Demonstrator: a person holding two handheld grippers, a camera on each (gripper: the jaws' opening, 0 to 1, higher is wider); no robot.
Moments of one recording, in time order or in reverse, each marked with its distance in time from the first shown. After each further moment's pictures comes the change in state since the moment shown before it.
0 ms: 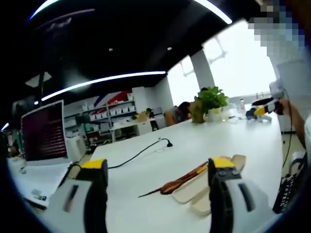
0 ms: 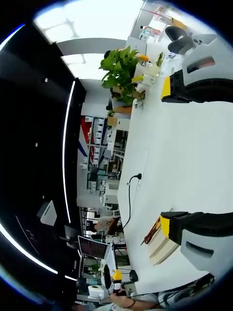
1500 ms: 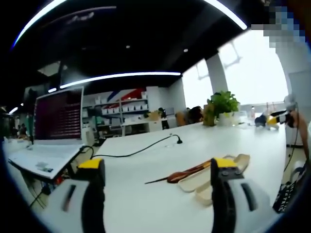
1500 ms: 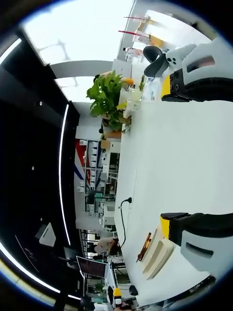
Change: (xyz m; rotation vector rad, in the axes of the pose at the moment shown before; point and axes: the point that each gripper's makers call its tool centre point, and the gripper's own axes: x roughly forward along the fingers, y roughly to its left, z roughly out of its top) left arm -0.039 0.027 -0.027 -0.130 -0.040 0.135; right arm -0.054 -0.056 -0.055 0.078 0.035 -0.223
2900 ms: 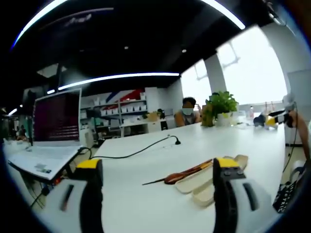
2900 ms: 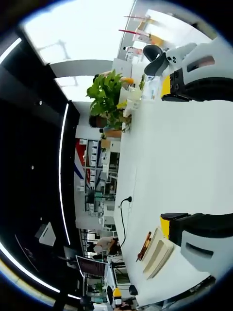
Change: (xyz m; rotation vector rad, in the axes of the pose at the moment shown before) left arm 0.000 -0.014 0.003 0.007 -0.009 -0.011; right arm 0.000 0.003 0.002 -0.002 -0.003 0.005
